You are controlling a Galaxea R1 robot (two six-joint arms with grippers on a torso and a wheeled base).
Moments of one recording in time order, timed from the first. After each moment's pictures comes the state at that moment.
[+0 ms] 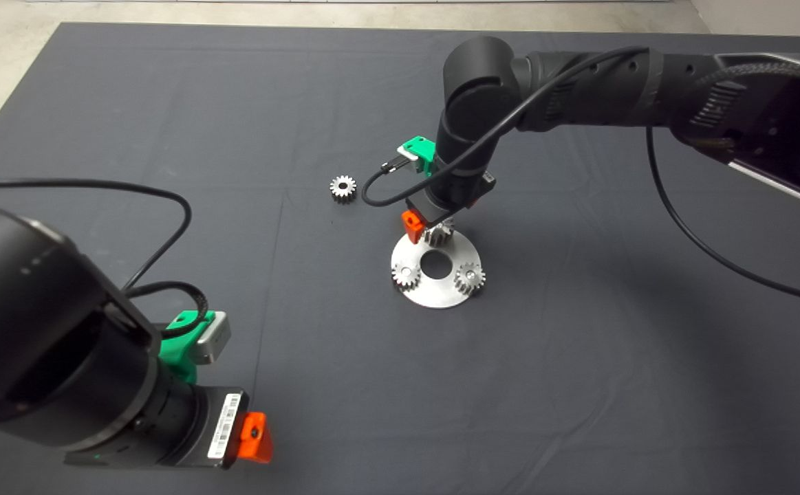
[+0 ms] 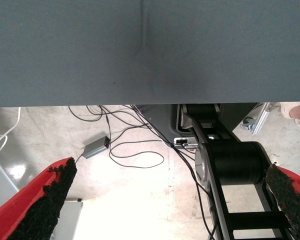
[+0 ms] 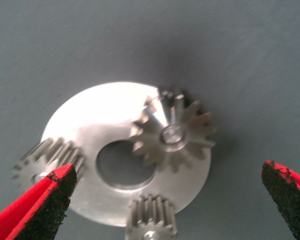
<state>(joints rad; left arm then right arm) -0.51 2.29 -0.37 0.01 1.53 -1.91 0.43 2.93 -1.47 -0.29 -1.53 0.91</state>
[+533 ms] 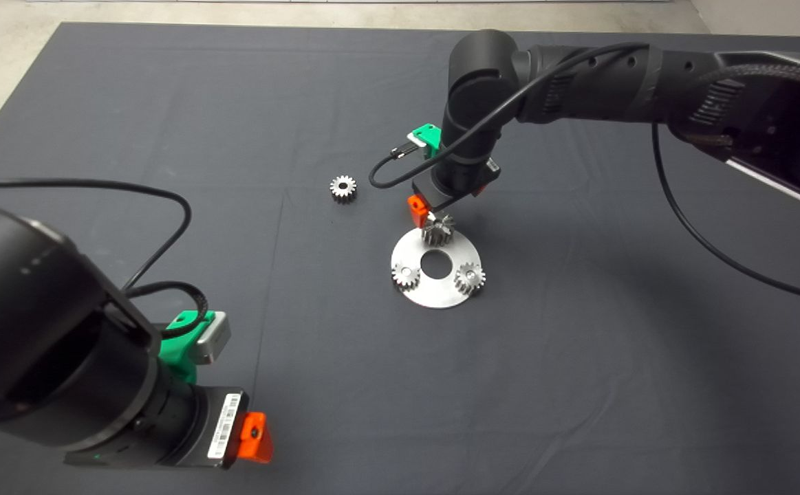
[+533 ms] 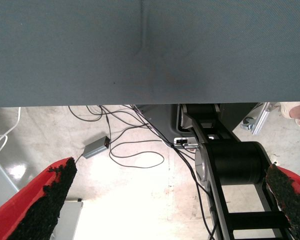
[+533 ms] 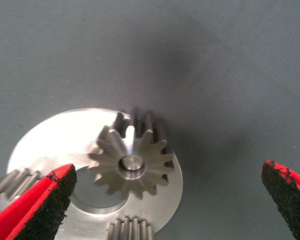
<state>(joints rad) -0.51 2.29 -0.37 0.01 1.53 -1.91 0.43 2.93 -1.54 -0.33 -1.53 0.91</state>
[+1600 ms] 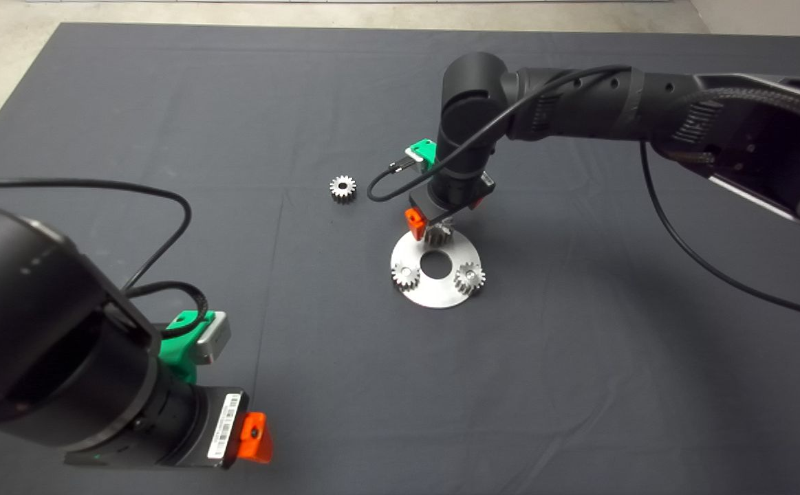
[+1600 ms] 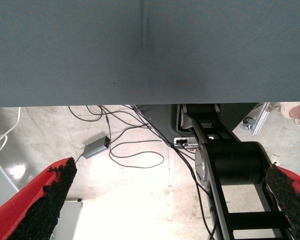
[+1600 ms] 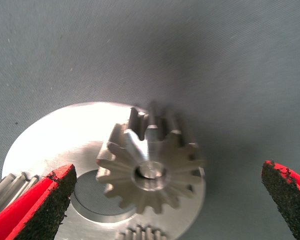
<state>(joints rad) -0.51 2.29 -0.37 0.01 1.53 -1.91 0.38 2.95 -1.56 -0.34 -1.53 0.91</state>
